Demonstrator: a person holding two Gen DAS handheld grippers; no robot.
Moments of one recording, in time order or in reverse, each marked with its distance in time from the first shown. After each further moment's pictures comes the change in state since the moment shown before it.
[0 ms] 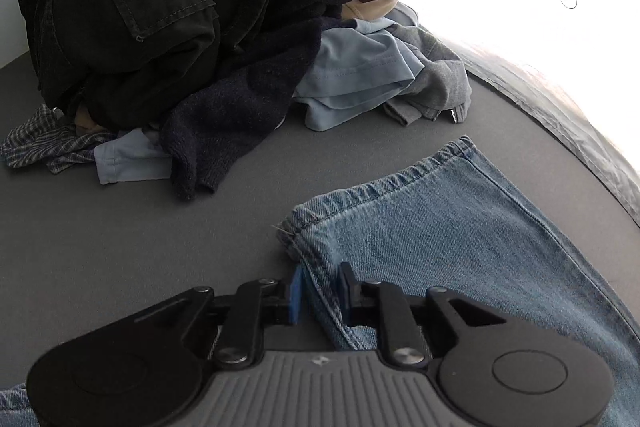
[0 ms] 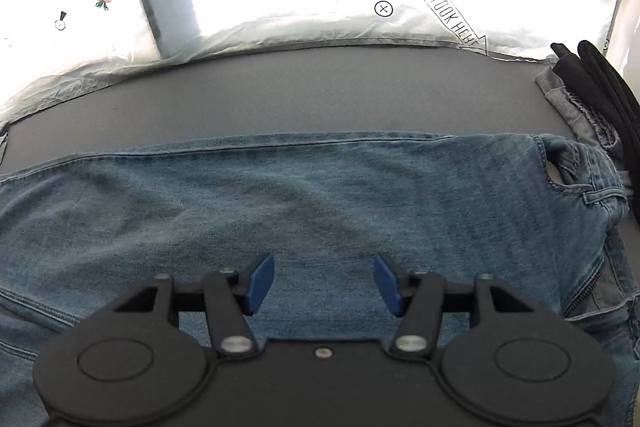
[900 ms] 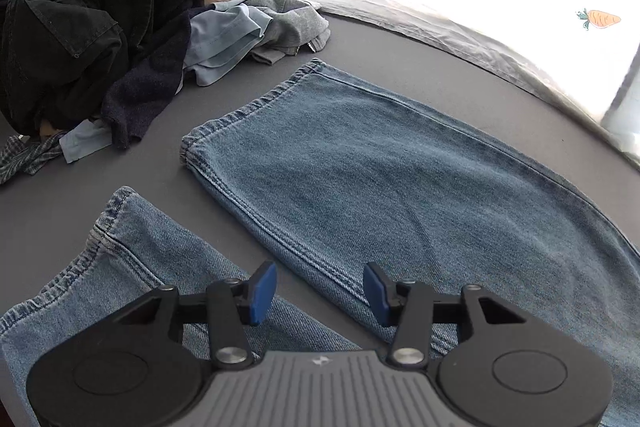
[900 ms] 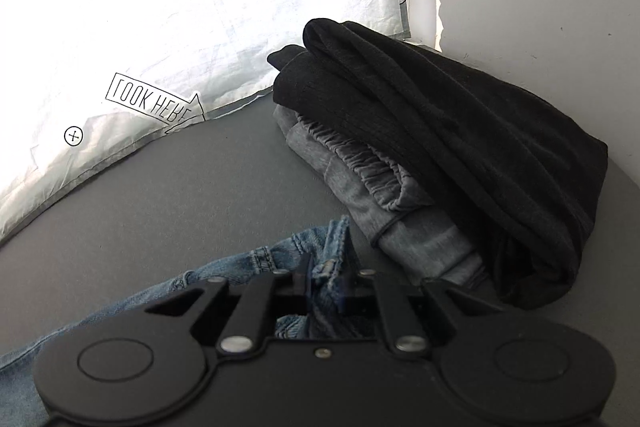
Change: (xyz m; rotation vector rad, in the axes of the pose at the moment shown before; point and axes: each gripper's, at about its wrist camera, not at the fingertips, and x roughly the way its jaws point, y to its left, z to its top) left arm -0.084 -0.060 -0.077 0.249 0.079 -0.111; right arm 0.091 -0.262 0.075 0.342 -0.089 -0.243
